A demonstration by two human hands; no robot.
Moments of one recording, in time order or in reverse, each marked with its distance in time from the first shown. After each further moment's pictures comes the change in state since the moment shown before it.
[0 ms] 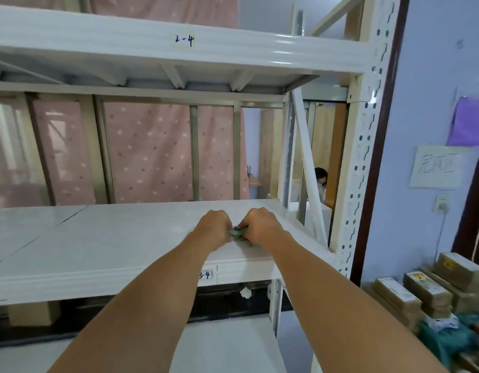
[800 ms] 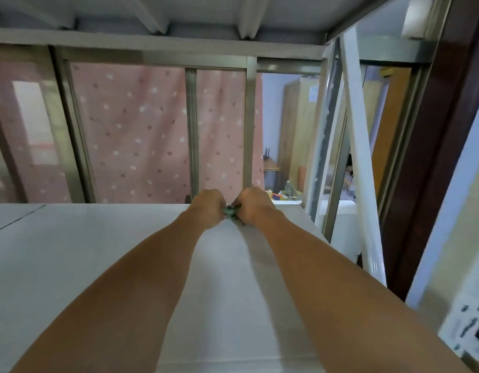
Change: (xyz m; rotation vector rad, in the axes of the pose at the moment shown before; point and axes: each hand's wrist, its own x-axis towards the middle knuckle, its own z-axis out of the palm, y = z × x) left_hand 0.206 -0.049 0.035 -0.023 0.069 -0.091; right_hand 0.218 0.027 0.050 0.004 -0.038 -0.100
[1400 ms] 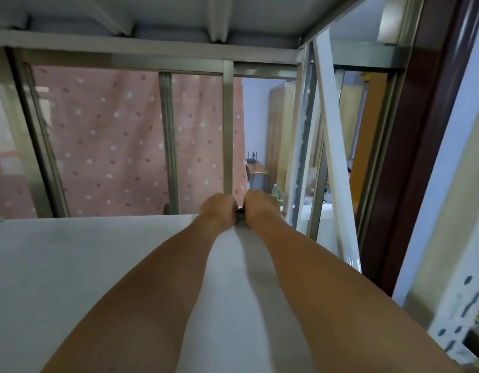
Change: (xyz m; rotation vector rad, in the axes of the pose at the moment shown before) left_hand 0.042 0.063 0.039 0.091 0.031 0.137; right_hand 0.009 0.057 -0.018 -0.148 0.119 0.169
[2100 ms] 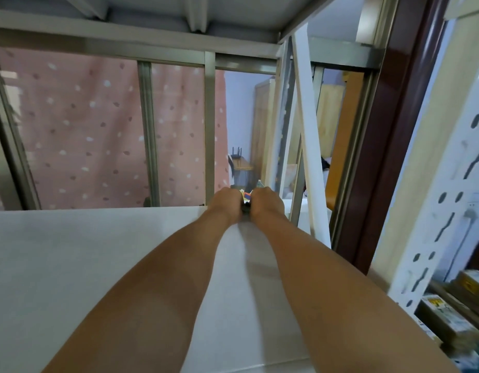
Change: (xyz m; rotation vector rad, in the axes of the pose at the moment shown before) left_hand 0.001 0.055 0.022 -0.082 -0.016 0.034; right_hand -0.020 0.050 -0.005 0.049 0.071 0.122
